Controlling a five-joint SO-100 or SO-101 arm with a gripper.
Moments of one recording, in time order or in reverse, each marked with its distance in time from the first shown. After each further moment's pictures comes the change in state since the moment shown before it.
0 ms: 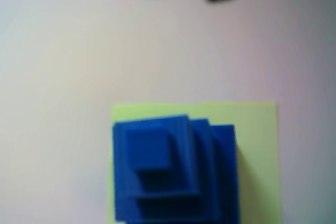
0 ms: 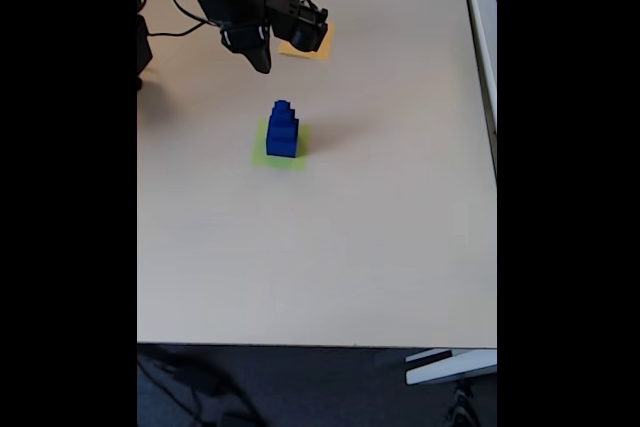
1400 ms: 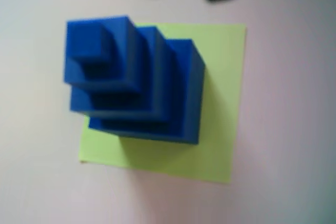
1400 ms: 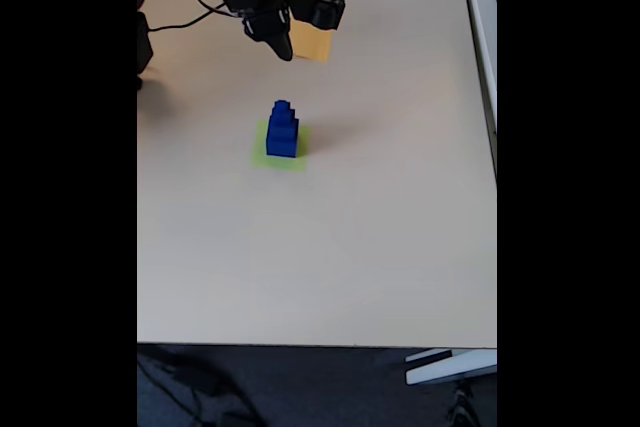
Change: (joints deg) arm -6.8 3.1 4.0 -8.2 -1.2
